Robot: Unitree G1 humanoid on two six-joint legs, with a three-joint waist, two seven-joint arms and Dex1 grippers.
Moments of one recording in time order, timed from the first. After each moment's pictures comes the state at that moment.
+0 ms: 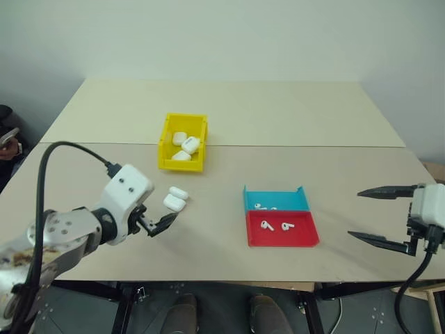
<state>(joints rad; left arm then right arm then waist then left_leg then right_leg) -0.28 0.84 0.29 -0.92 -0.83 1.47 -0.29 0.17 -1.05 -0.58 -0.33 0.42 0.14 1.30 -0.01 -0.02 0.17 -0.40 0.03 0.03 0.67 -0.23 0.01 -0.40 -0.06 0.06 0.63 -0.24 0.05</state>
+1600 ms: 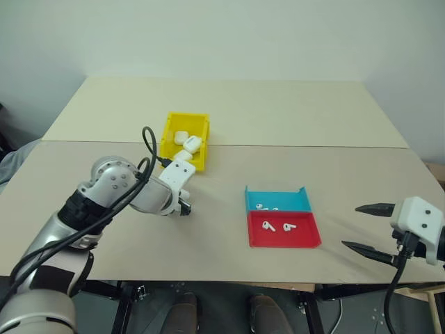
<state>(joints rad) -0.88 0.71 -0.41 -0.05 -1.51 1.54 0.79 0.32 -1.00 -0.56 -0.44 0.37 0.29 1.12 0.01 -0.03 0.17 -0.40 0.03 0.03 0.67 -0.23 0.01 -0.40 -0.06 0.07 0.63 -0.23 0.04</state>
